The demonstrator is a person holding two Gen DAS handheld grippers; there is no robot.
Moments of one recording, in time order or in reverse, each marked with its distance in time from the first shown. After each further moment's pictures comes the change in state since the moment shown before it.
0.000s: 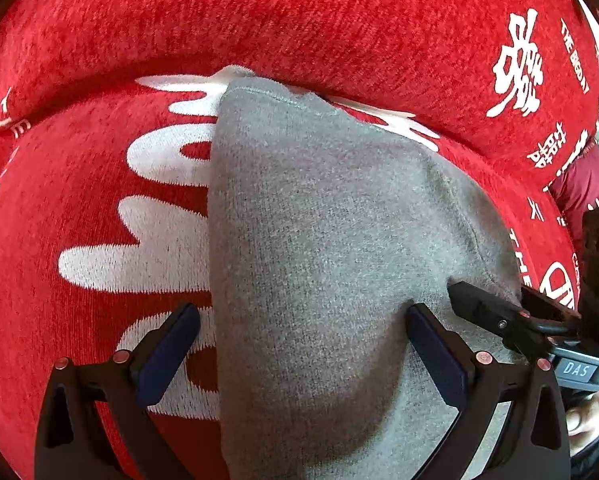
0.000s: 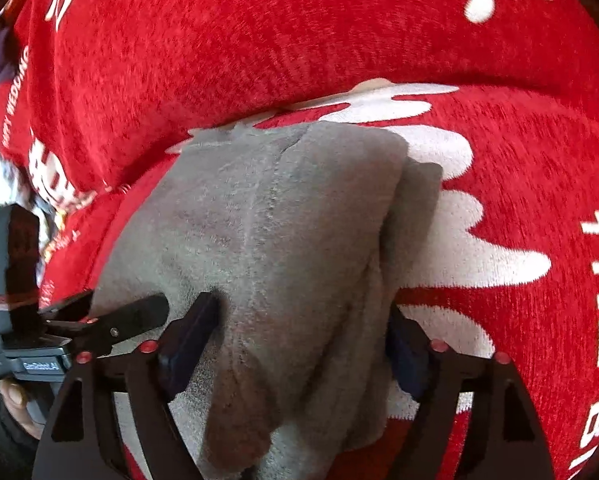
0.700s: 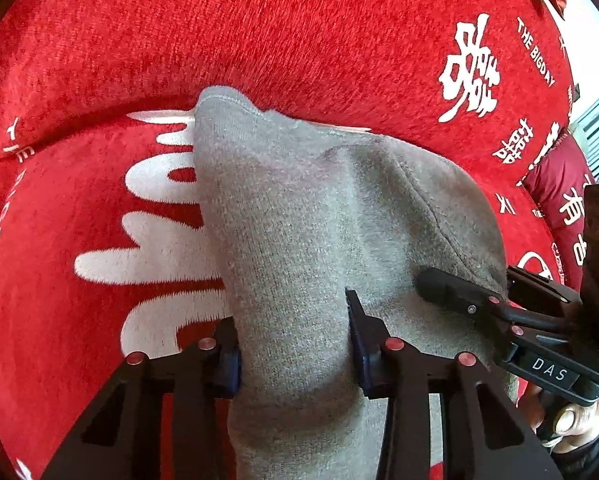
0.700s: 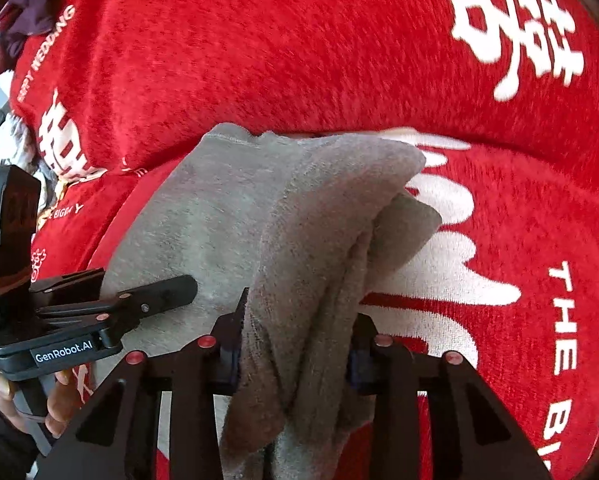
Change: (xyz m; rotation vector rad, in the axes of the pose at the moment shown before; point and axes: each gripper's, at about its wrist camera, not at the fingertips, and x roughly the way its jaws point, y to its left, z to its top) left arm -0.048 -0.023 -0.010 0.043 -0.056 -0.051; right arm -0.045 0.048 -0.009 -0.166 -0.067 -0.069
